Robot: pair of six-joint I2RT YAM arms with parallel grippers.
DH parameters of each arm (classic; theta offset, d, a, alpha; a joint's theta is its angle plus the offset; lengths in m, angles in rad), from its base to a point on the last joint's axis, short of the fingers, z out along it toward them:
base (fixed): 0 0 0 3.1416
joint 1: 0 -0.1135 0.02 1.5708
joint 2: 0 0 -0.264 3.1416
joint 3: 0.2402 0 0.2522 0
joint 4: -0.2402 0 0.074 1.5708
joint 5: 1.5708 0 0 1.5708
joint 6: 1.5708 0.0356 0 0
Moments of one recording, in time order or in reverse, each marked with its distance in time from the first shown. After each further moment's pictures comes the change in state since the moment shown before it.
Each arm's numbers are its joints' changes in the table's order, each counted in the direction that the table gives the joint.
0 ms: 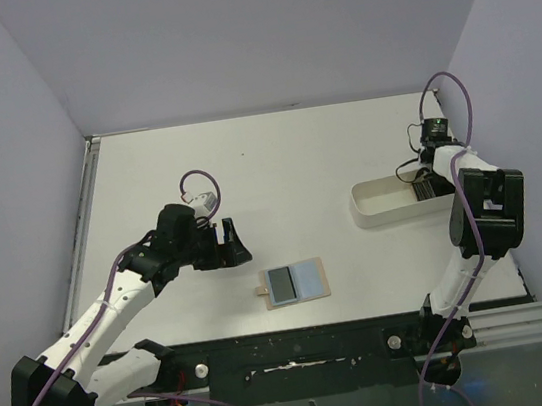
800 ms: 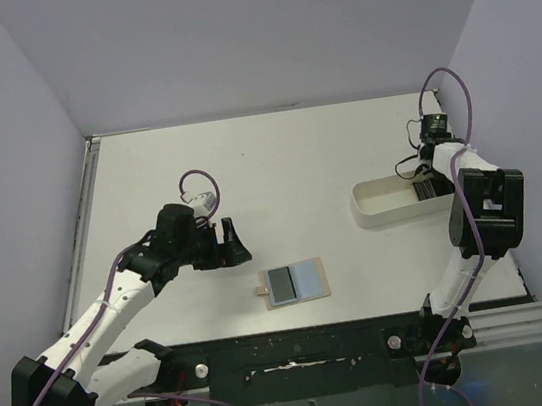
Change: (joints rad) left arm -0.006 0.000 0.000 0.000 0.007 0.000; right arm -0.008 0.000 0.034 -0.014 0.010 -0.003
